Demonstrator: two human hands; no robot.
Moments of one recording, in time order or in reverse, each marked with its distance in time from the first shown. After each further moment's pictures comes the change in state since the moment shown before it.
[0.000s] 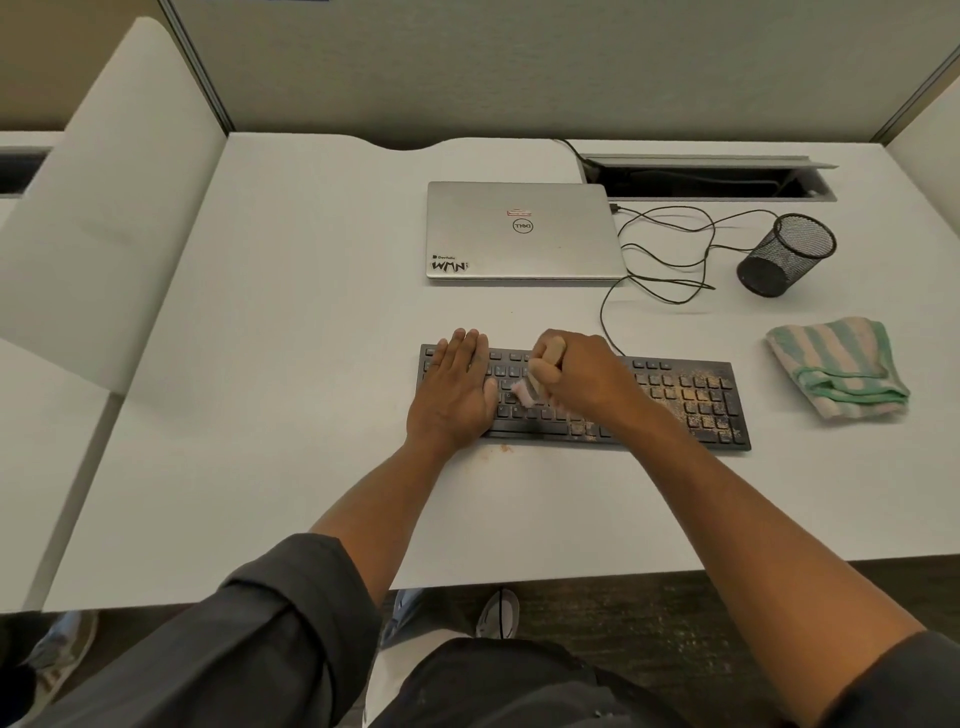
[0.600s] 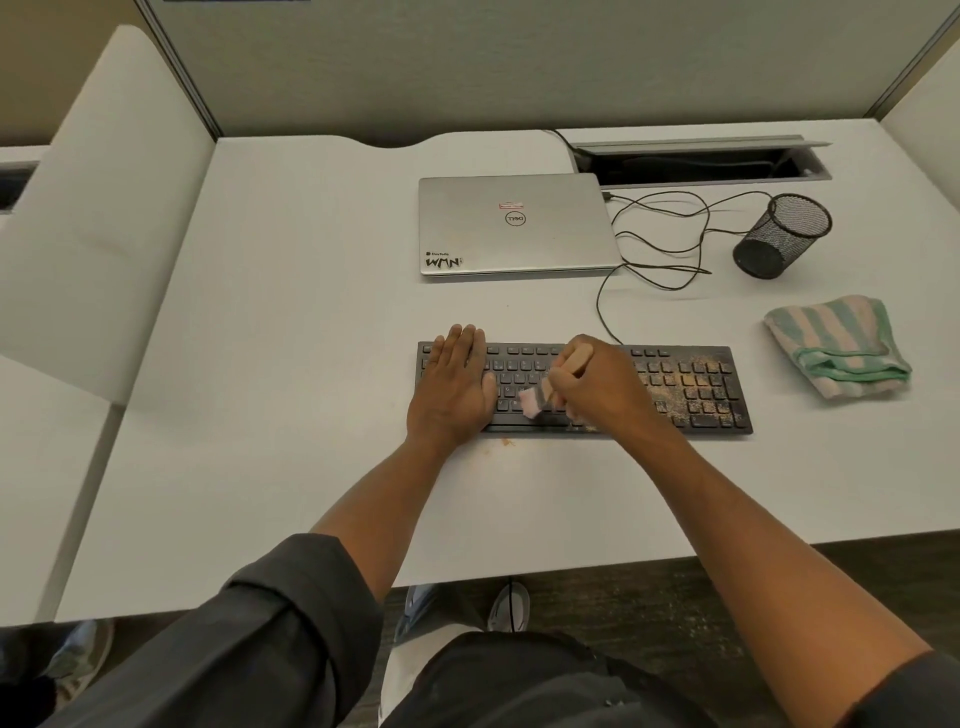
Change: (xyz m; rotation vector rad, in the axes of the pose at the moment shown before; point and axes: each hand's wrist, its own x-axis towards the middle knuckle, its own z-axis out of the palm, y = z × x) left_hand 0.000 0.000 0.001 0.007 0.016 -0.001; right_hand -0.018 0.023 0.010 0.133 0.156 0.153
